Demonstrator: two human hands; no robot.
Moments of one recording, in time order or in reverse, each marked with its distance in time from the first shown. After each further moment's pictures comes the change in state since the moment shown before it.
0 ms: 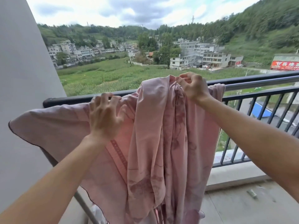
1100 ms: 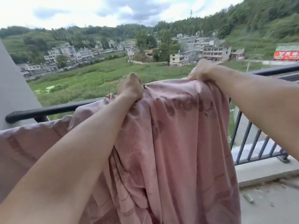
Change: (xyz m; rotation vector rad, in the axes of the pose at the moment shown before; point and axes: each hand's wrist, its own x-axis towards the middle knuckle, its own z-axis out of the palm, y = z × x) left_hand 0.162 0.212 0.128 -0.081 -0.316 -0.224; right_hand 0.133 0.133 -0.119 -0.607 -0.376 0.285
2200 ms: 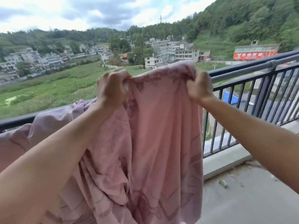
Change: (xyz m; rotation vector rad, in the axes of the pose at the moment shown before) left_hand -0.057 0.040 -0.012 -0.205 0.355 0.554; right_hand -0.091 0.081 0.036 0.613 0.632 -0.039
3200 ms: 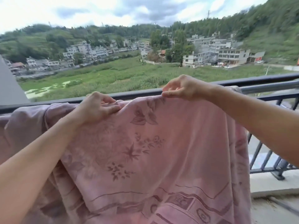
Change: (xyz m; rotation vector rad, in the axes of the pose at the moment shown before) left_hand 0.000 0.062 0.043 0.025 -0.520 -0.502; right_hand 0.129 0.078 -0.031 -0.073 -0.921 -0.444
